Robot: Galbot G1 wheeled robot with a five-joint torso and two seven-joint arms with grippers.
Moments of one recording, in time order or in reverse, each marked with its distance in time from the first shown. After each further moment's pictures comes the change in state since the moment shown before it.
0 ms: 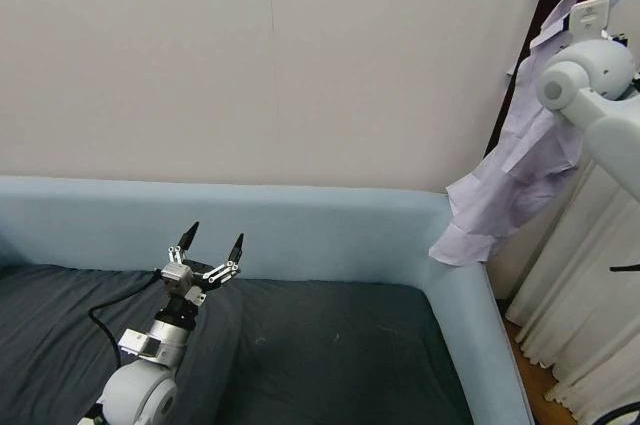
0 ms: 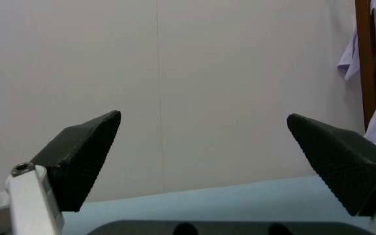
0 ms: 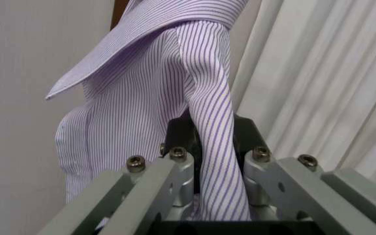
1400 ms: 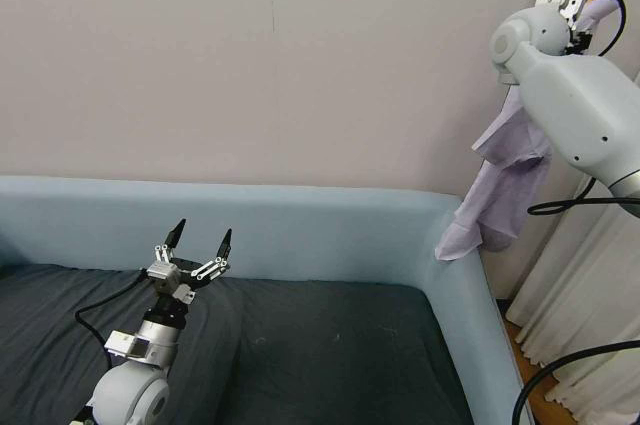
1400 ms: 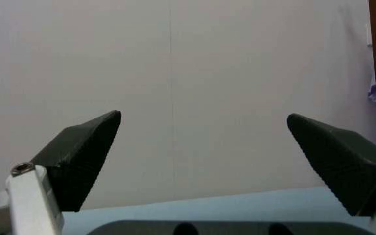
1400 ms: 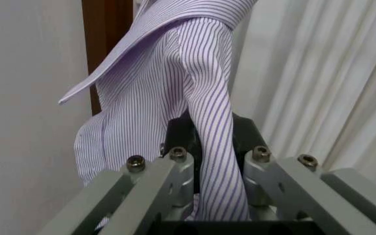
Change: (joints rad) left arm 0.013 0.007 -0.030 -0.012 -0.020 -0.012 -0.013; right arm 0.025 0.267 0.105 -0.404 -0.017 0.077 0.093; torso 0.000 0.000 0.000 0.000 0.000
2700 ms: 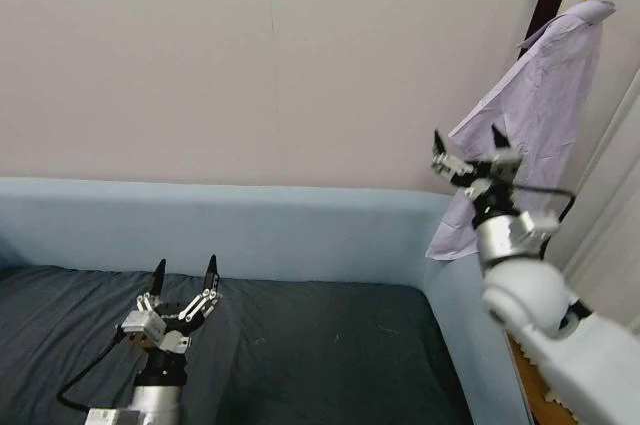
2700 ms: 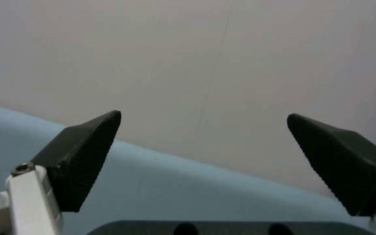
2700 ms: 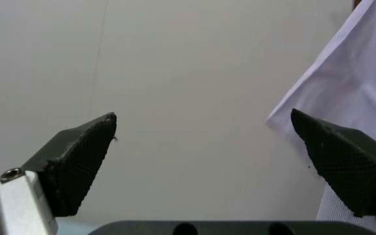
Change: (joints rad) left arm 0.410 -0.389 -0.105 -0.294 0.127 0.085 -0.072; right arm -1.428 -0.139 0.532 1.098 -0.810 0.750 -0.628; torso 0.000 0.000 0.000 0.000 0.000
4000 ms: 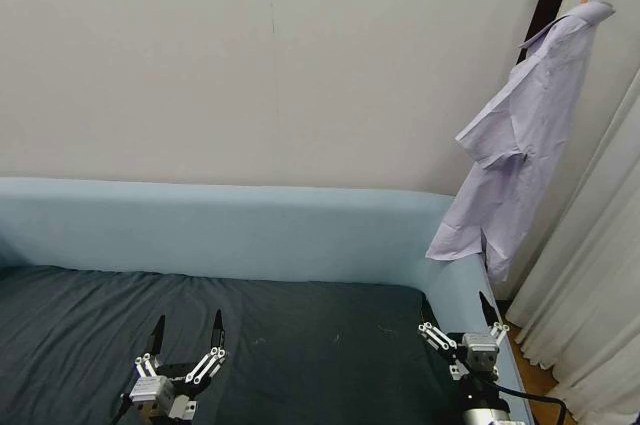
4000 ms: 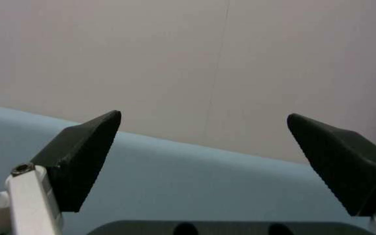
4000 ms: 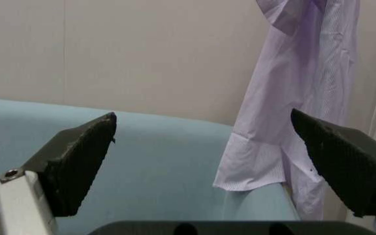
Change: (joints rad) left arm 0.122 -0.113 -0.012 0.044 0.160 -0.134 0.052; right arm -0.641 0.279 0.236 0.113 -0.318 0.069 -0.053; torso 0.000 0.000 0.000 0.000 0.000
